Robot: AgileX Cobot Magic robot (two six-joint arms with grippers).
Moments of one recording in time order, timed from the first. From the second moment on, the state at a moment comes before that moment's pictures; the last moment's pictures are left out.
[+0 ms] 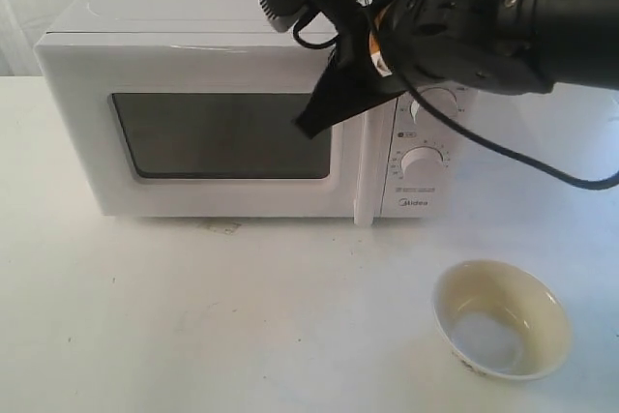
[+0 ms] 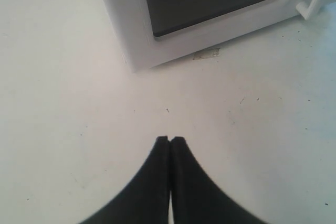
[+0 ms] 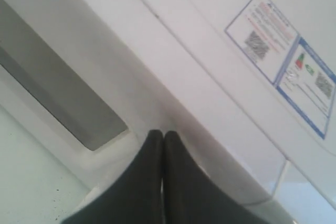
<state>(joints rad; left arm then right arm) -0.01 0.41 -0.70 -0.36 1.02 0.49 0.62 1.55 -1.23 -0.76 0.54 0.39</state>
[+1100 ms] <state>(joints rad) -0.01 0.41 -0.70 -0.36 1.02 0.49 0.67 1.16 -1.18 -0.40 0.70 0.45</state>
